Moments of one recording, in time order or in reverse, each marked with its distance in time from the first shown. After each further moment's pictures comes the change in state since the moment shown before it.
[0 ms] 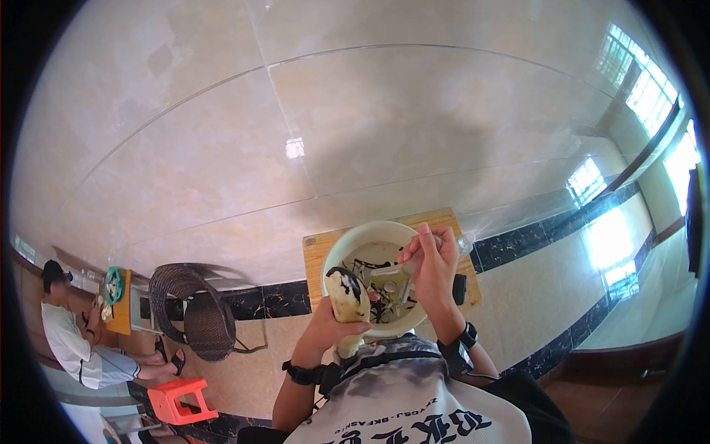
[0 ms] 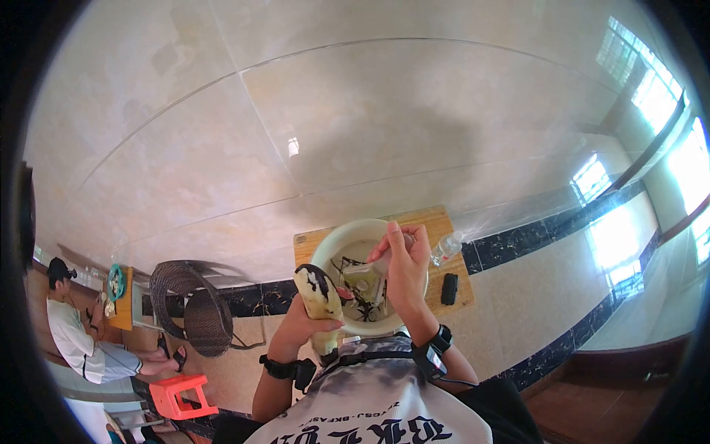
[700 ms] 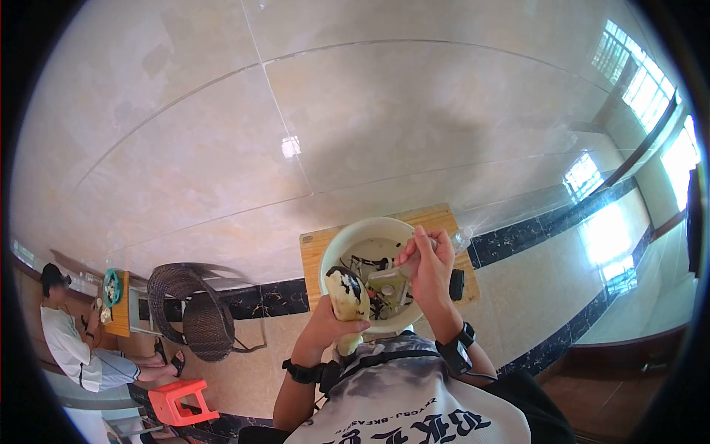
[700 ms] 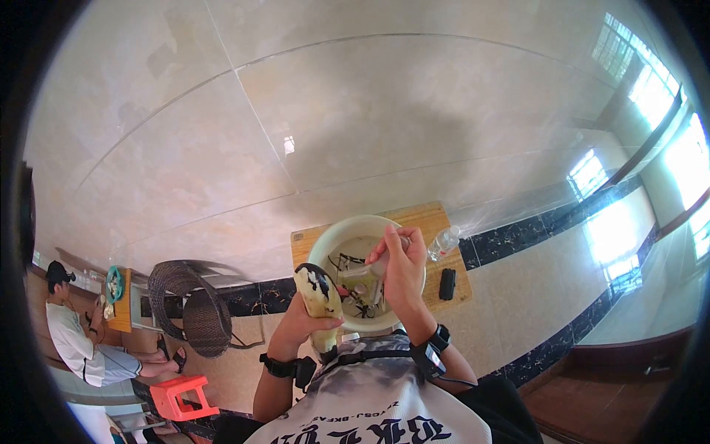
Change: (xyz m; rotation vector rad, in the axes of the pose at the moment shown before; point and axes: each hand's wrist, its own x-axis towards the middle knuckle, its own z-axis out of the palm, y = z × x) left_hand -0.003 -0.002 0.000 -0.008 0.002 -0.050; right_hand -0.006 0.008 -0.009 0.065 0.043 0.076
